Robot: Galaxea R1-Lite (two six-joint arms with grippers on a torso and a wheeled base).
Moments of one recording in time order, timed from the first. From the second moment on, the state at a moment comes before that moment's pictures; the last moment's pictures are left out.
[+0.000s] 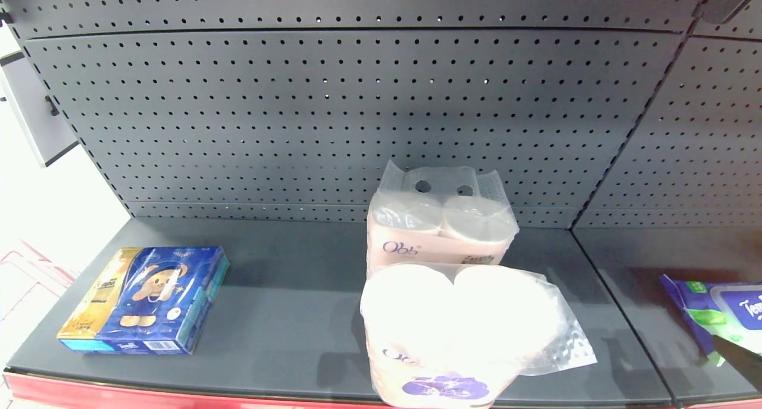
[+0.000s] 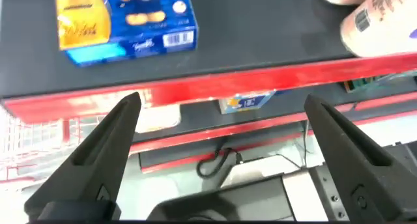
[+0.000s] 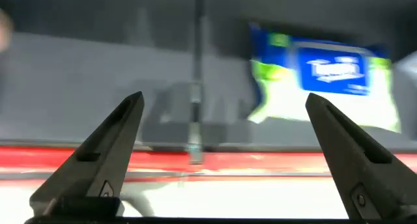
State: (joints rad) left arm -0.16 0.42 -0.59 0.62 -0.09 -0.03; right arm 0.14 0.76 -0.40 0.07 -0.21 -0.05
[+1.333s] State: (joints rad) left arm -0.16 0.41 -0.51 0.45 -0.03 0.14; right arm 0.01 0.85 -0.30 -0.07 -0.34 -0.20
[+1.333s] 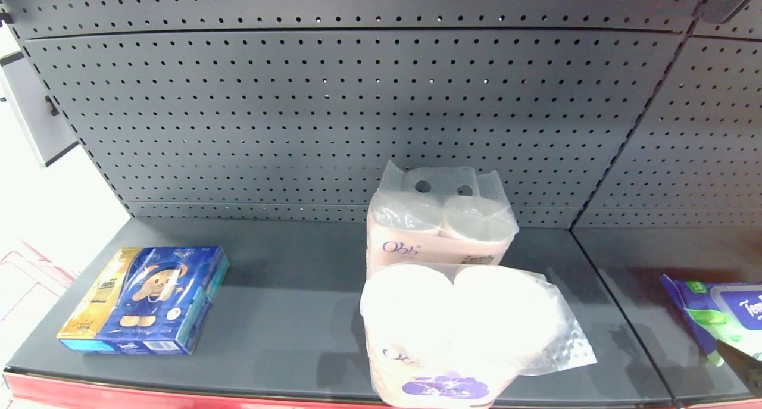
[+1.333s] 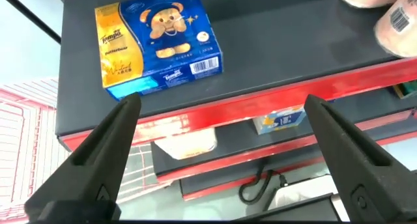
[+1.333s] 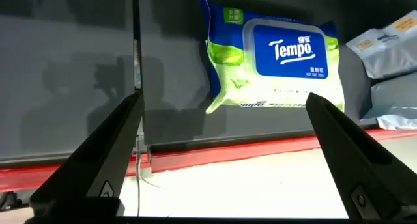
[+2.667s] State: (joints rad) left arm -0.16 0.38 -0.50 0.45 -0.03 0.14; right arm 0.01 0.84 -0.30 -0.07 -0.34 -0.22
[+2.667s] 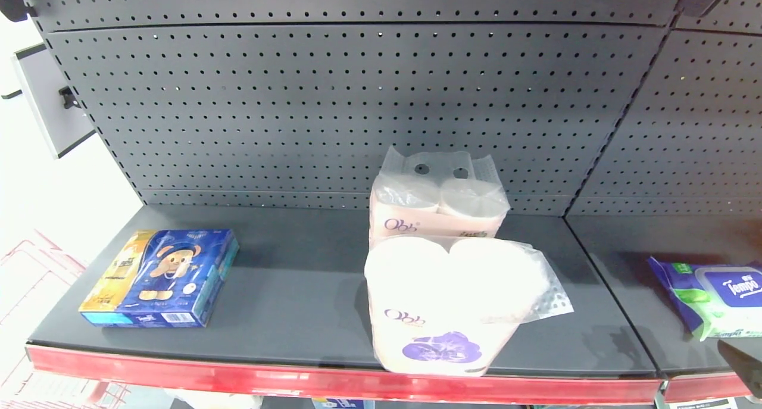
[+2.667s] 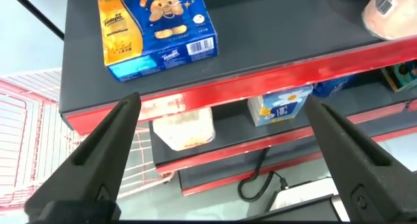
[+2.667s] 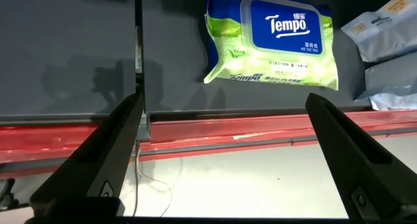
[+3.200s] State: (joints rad) left arm -0.16 0.37 -0.50 0.45 -0.03 0.14; right arm 0.02 0.83 -0.30 -0.07 -0.34 -0.22
